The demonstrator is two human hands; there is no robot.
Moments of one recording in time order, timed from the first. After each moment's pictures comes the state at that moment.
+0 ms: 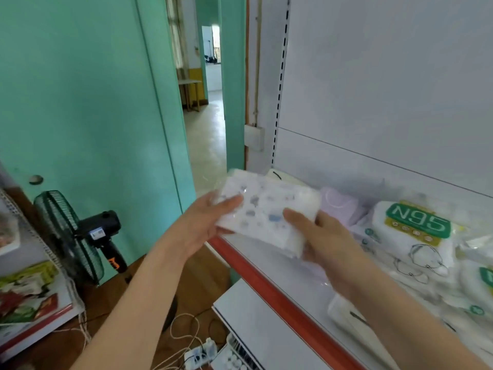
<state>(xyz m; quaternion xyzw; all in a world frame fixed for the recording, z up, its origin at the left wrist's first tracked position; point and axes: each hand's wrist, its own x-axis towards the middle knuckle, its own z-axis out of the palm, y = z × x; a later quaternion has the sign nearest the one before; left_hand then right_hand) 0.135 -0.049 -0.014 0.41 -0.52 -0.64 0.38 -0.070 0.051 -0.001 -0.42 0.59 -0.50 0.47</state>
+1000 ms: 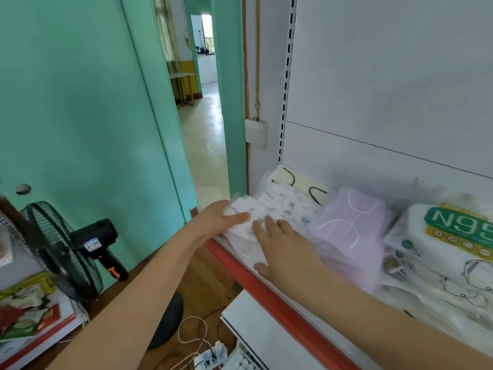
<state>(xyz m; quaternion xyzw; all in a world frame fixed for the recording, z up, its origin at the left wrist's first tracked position) 0.130 -0.155 -0.071 0.54 -0.68 -0.45 0.20 -0.021 -0.036 -0.053 -0.77 0.64 0.05 0.02</state>
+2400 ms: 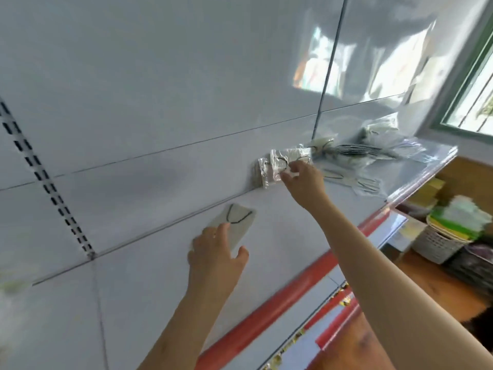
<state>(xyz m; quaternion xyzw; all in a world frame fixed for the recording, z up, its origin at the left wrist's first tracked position) -0.382 0.427 -0.091 0.05 -0.97 -0.24 0.05 -0.526 0.626 -0.042 0.02 0.93 -0.34 -0.16</state>
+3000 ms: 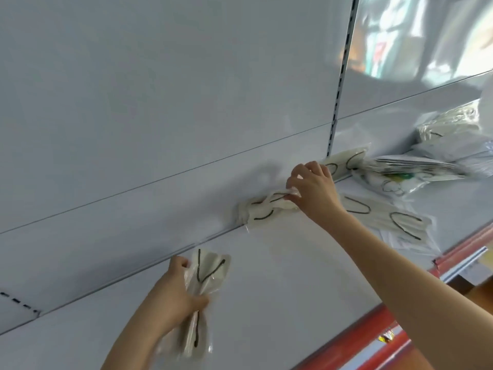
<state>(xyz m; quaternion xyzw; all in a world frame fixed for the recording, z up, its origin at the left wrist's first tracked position) -0.487 0.453 -0.080 0.20 -0.93 -0.28 -0.12 -0.707 0.725 -0.083 -0.25 0.92 -0.12 -0.27</state>
